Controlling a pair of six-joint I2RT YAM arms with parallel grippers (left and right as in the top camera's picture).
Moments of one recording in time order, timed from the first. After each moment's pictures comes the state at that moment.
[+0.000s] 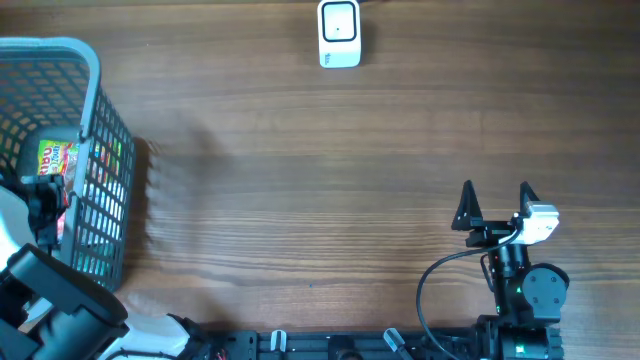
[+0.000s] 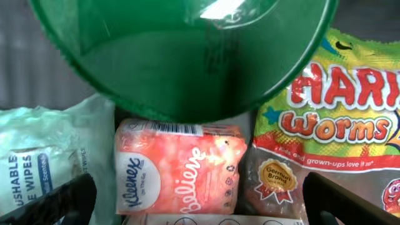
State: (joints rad) left arm 0.81 1.69 1.17 -0.80 -0.08 -0.84; right arm -0.06 0.02 0.01 0.00 -0.08 0.15
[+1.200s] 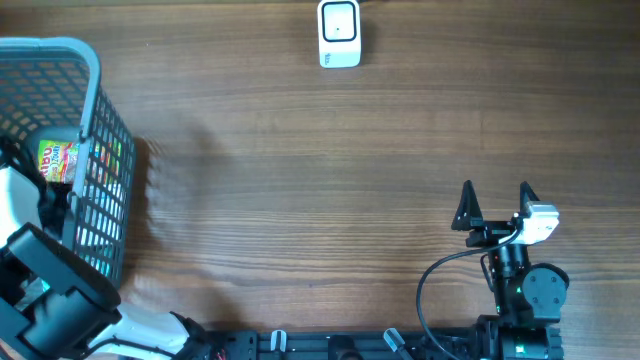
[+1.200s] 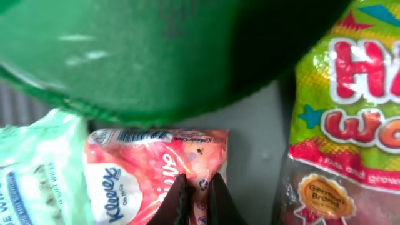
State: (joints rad) left arm 0.74 1.77 1.20 -0.85 -0.24 -0.81; right arm -0.06 0.02 0.01 0.00 -0.08 0.15
